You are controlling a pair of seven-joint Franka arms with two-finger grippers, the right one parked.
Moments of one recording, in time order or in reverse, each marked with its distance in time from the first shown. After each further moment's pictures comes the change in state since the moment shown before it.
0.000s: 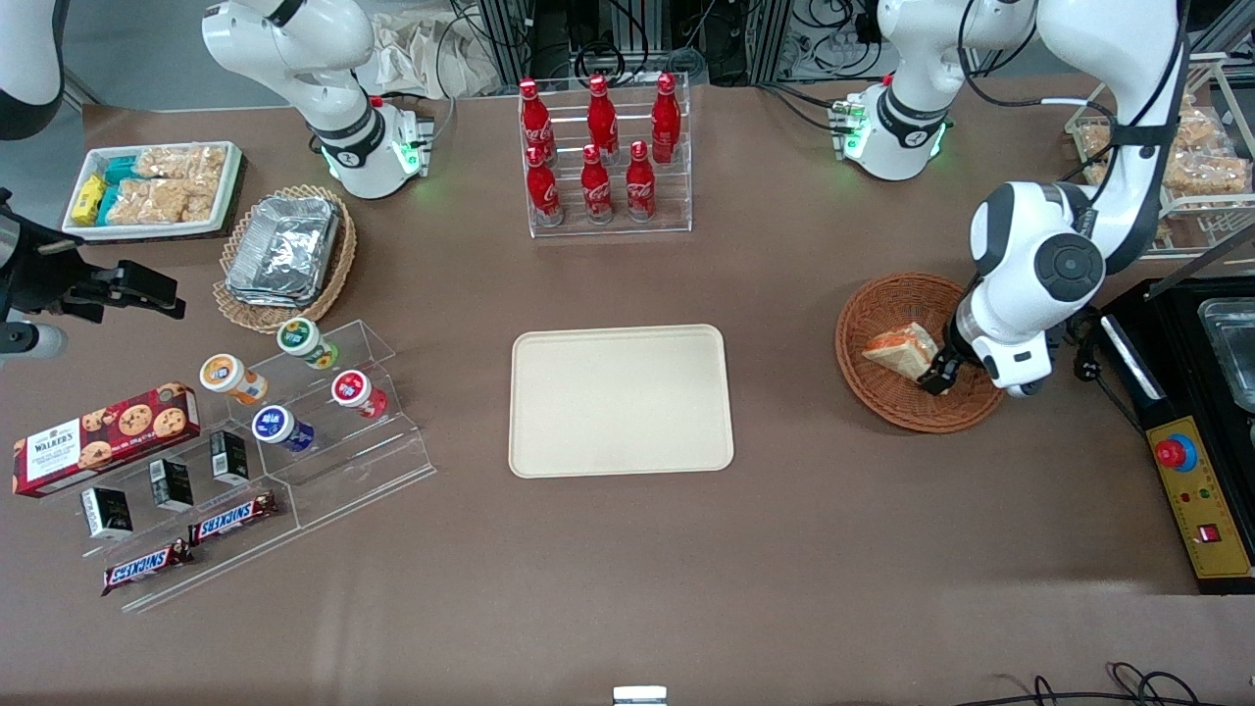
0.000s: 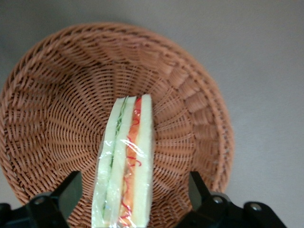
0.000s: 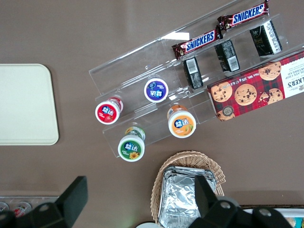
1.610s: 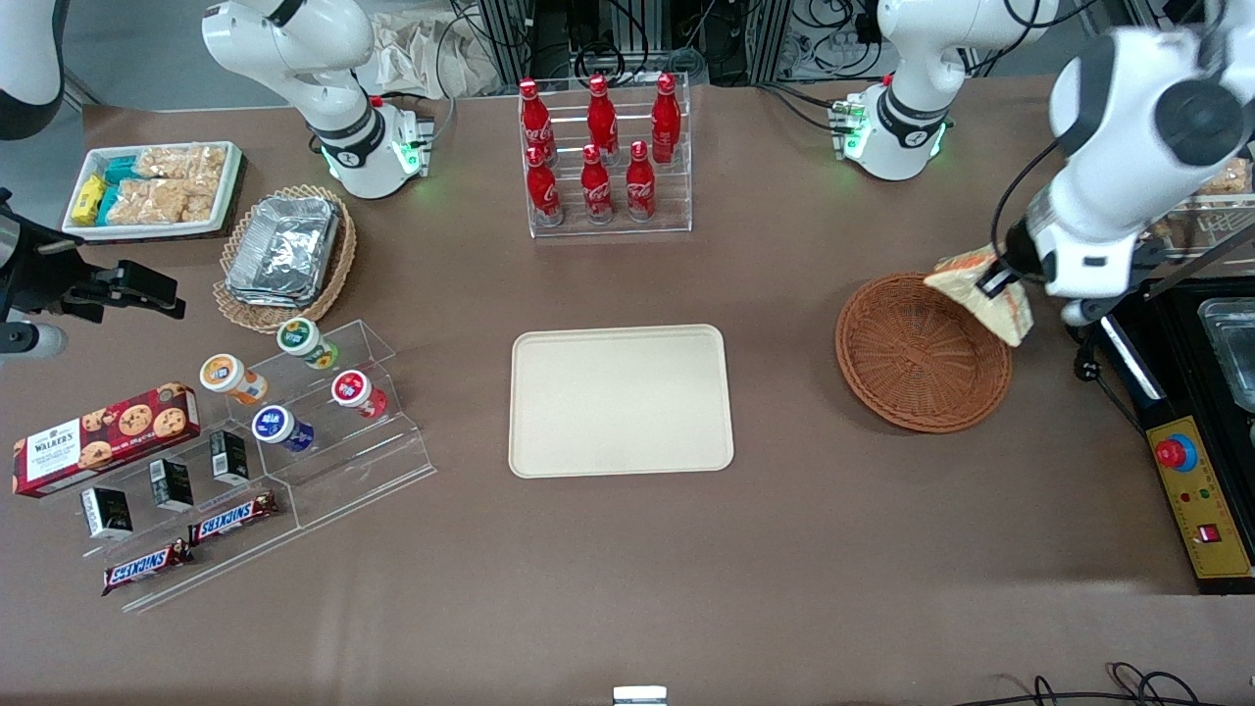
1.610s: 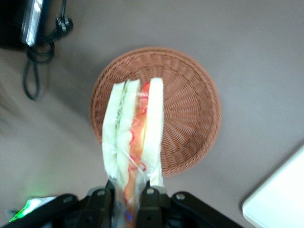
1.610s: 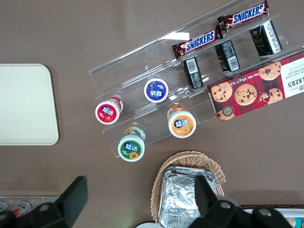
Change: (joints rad) arm -0.008 -0.318 -0.016 0.305 0.008 -0.651 0.425
